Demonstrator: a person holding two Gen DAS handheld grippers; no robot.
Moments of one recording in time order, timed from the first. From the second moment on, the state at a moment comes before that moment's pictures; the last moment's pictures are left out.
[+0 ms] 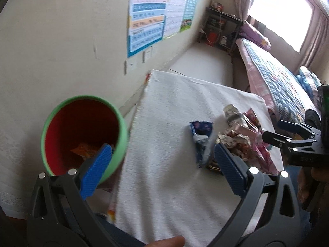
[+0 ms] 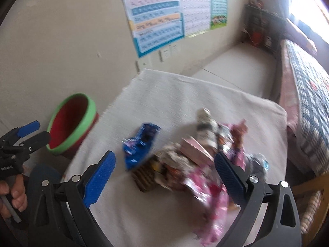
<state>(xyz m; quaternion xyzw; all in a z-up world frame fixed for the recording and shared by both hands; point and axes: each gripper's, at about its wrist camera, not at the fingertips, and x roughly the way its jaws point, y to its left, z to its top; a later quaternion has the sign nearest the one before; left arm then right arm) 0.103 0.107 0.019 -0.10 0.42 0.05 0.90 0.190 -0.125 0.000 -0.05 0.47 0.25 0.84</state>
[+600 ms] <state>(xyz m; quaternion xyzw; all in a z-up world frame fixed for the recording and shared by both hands) 0.133 0.039 -0.022 -0.08 0.47 0.00 0.88 0.202 -0.236 -0.035 0.00 0.51 0.17 0.84</state>
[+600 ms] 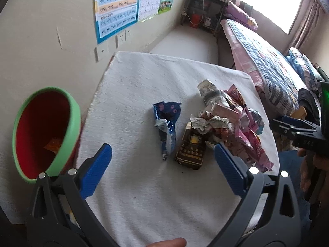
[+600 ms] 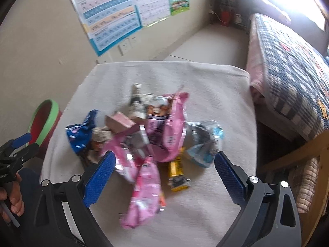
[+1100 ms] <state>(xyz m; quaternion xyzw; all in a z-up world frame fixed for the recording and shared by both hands) 0.161 0.037 -0.057 -0.09 0.49 0.00 0.86 0.235 -0.287 -0.087 0.02 0.55 0.12 0.83</state>
